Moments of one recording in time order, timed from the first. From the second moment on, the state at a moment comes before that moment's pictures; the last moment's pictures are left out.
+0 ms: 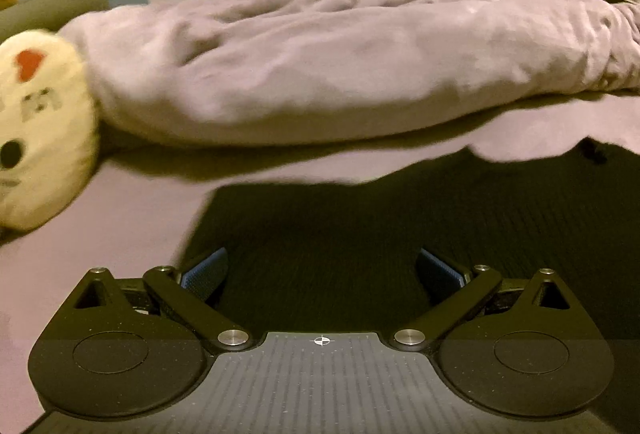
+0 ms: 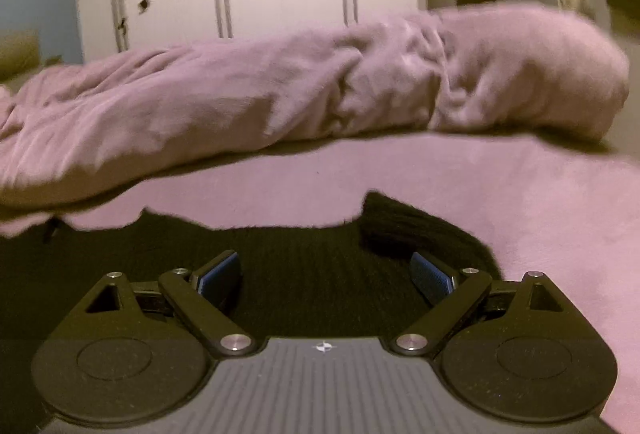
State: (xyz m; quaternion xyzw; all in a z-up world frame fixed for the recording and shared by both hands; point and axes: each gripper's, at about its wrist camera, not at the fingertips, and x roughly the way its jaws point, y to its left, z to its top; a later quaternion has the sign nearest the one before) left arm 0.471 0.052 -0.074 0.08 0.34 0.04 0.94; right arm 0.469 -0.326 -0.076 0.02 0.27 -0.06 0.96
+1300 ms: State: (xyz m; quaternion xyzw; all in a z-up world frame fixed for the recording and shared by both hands) left arm 0.405 0.199 -0.094 -0.37 0.47 -0.07 0.80; right arm 0.252 -0.247 -0.081 0.10 0.32 -0.01 0.94
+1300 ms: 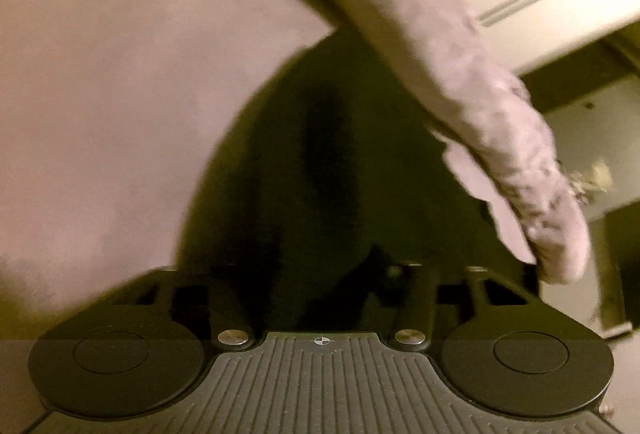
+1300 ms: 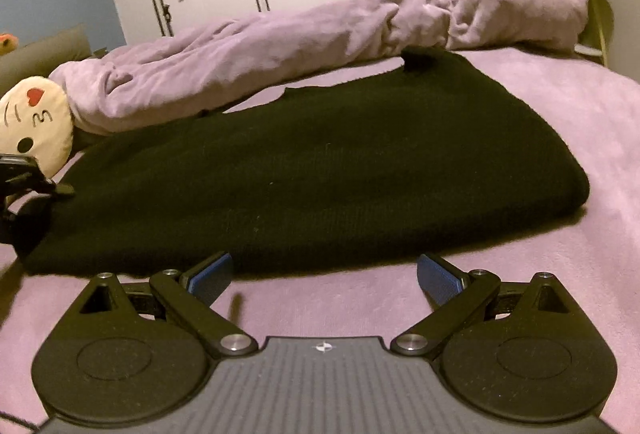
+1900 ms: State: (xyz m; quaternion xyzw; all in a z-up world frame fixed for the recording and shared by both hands) left arm 0.397 0.173 -0.039 -0.37 0.42 -0.11 0.82; right arm 0.233 -0.251 -0.069 0.10 0.30 0.00 0.95
